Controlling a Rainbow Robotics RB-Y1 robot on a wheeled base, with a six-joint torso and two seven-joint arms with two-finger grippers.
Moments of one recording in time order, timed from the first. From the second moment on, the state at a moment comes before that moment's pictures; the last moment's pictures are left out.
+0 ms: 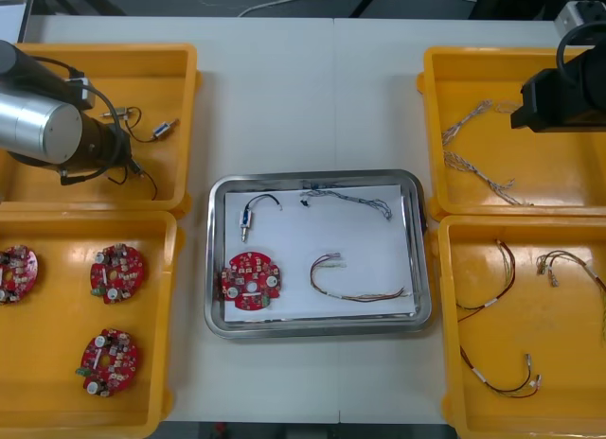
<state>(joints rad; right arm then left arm) -0.67 -0.60 -0.17 -1.90 -0.60 1.92 1.32 -0.57 0.65 -0.13 -1.46 0.45 1.27 -1.12</state>
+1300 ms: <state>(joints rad) -0.39 -0.63 -0.28 -1.99 -0.66 1.92 1.32 -0.57 0.65 -0.14 -1.40 0.45 1.20 -1.12</state>
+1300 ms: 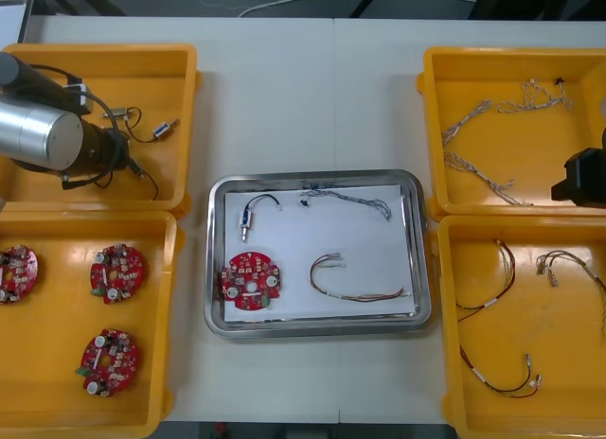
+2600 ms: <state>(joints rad) -0.21 -0.66 -0.41 -2.17 -0.75 1.92 1.32 -0.58 0.65 -0.04 -1.81 0.52 1.79 -1.14</state>
